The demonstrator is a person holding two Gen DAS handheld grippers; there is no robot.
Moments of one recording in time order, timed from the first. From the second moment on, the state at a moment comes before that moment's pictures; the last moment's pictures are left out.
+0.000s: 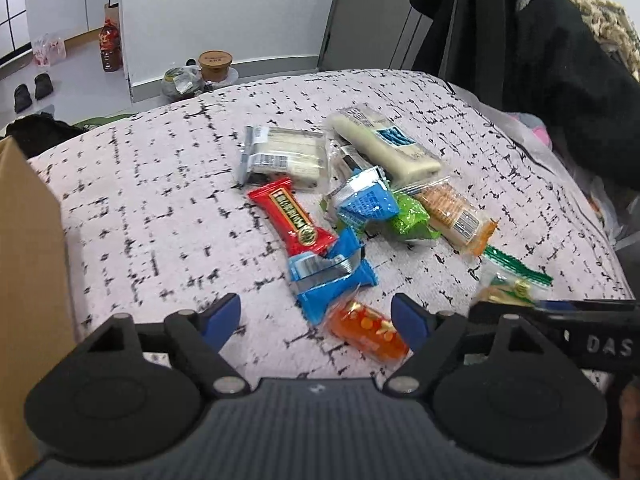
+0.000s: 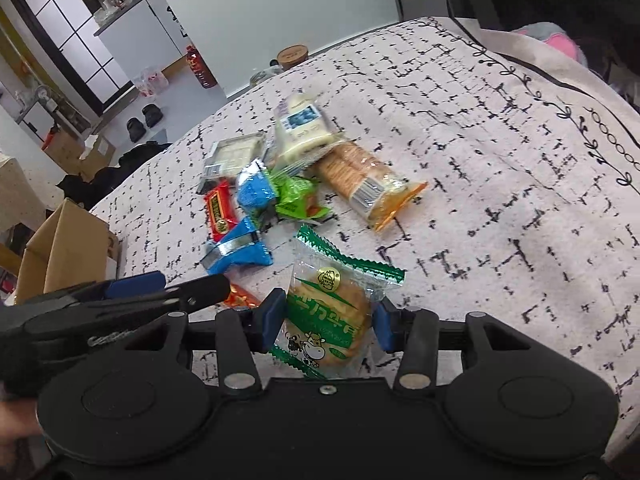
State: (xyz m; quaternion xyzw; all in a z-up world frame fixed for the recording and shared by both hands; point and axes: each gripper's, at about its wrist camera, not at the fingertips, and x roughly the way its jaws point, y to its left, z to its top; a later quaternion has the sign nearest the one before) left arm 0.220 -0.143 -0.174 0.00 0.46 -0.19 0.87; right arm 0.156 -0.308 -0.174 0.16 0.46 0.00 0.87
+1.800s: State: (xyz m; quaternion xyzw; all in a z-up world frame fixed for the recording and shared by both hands) left arm 0.206 -0.115 -0.172 0.02 0.47 -0.17 0.86; right arm 0.154 -0.295 -0.173 0.16 0.46 0.03 0.87
